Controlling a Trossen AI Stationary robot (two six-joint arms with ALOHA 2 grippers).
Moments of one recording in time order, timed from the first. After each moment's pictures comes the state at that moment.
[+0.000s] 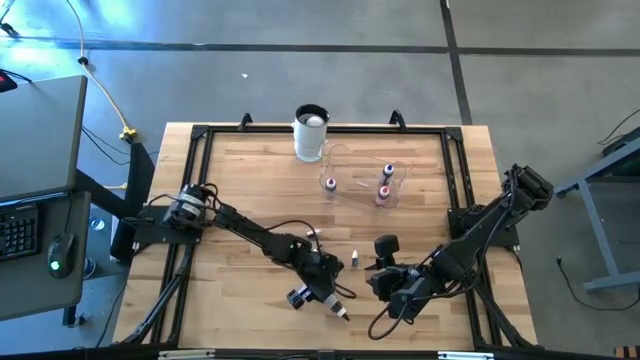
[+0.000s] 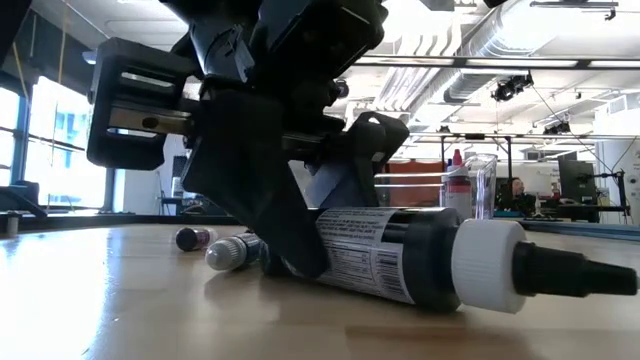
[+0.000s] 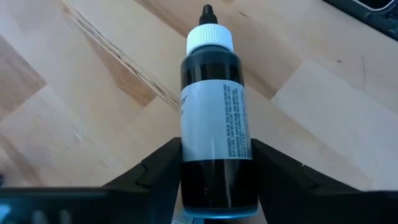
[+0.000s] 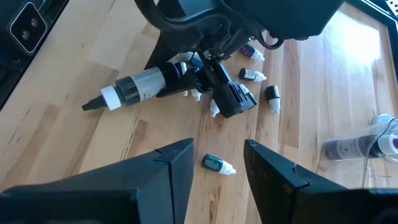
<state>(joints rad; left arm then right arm) -0.33 2.06 1.30 -0.09 0.29 0.44 0.70 1.57 1.26 -0.71 0.55 0.25</state>
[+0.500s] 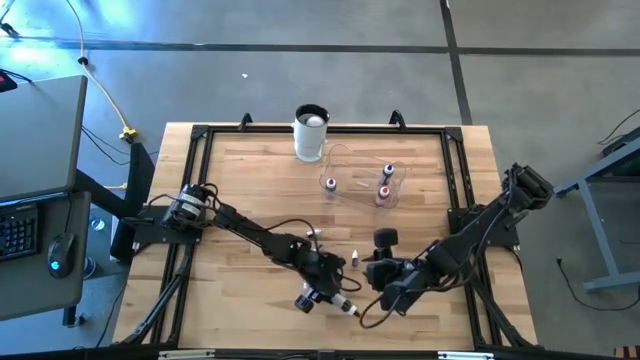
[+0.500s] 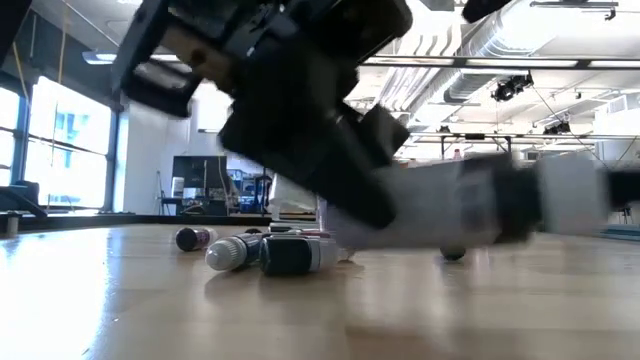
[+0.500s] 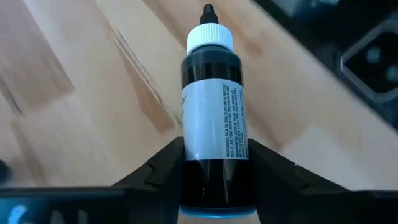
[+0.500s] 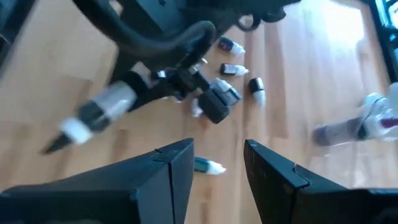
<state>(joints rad) -0.33 2.06 1.30 0.04 0.29 0.16 0.65 1.57 1.26 -0.72 0.57 0.31</state>
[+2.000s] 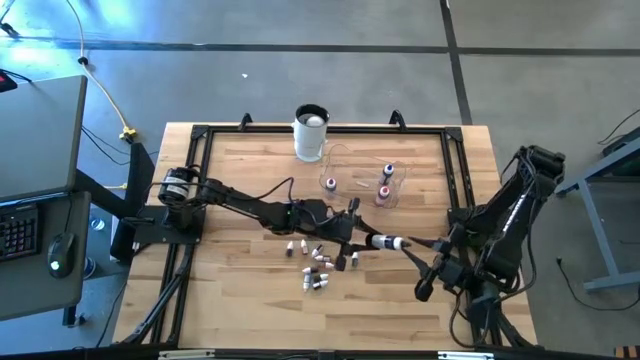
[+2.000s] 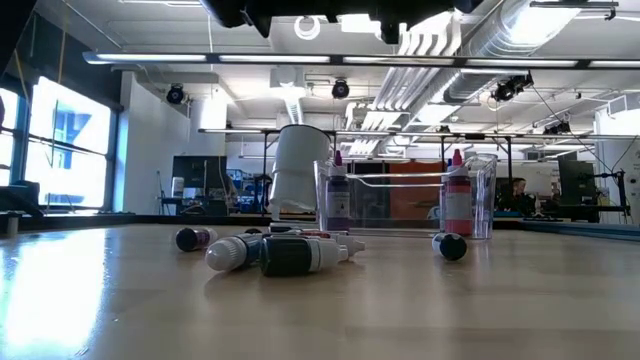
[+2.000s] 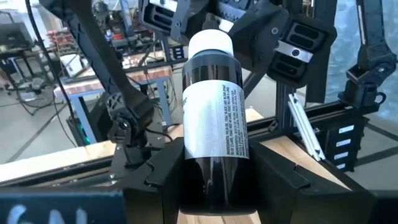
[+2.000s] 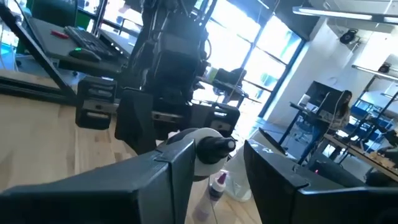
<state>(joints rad) -0.16 1.90 1.30 0.63 0.07 0.16 1.04 1.27 0.85 -0.29 1.58 0.34</state>
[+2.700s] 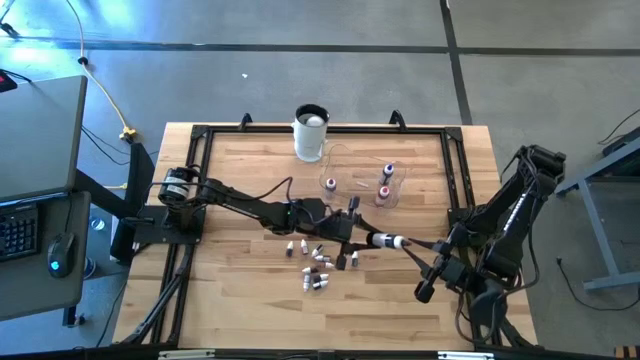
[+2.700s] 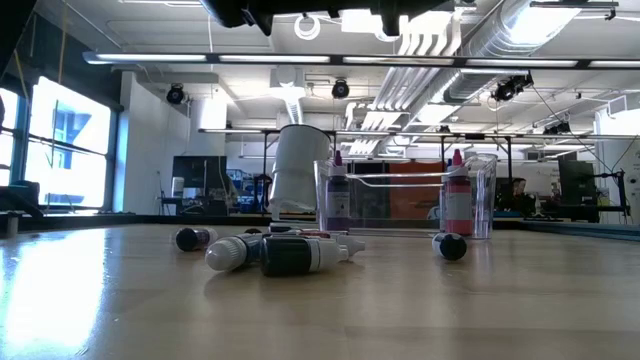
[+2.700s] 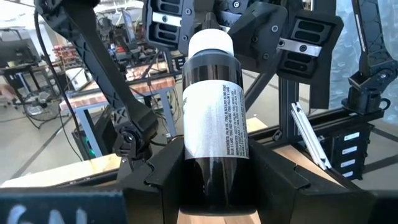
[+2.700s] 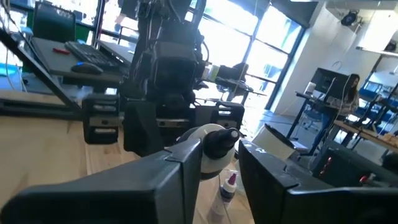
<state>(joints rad) -0.16 1.90 1.30 0.68 0.07 0.18 1.03 1.27 0.86 -0.17 1.57 0.31</state>
